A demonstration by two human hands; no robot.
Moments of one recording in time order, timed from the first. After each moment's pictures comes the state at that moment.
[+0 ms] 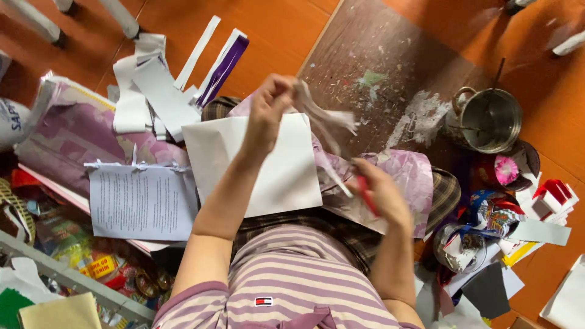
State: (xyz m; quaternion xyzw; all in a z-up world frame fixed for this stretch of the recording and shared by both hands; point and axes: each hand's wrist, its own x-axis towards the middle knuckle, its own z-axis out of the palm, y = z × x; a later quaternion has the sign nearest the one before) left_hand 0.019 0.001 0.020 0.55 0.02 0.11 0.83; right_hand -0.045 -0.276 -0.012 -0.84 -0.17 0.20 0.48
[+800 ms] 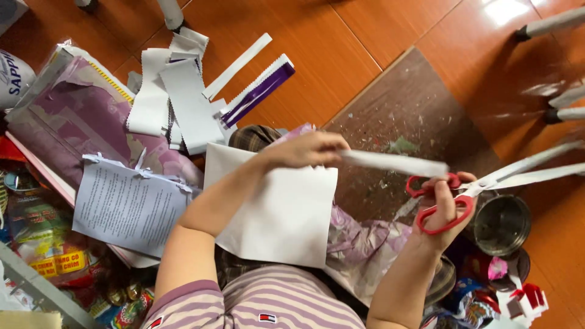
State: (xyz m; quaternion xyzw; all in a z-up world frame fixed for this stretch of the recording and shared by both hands) left_hand 0.103 0.081 -0.052 0.70 -0.17 -0.22 0.66; right_hand 0.115 -0.235 0.007 -0.61 0.09 -0.03 0.79
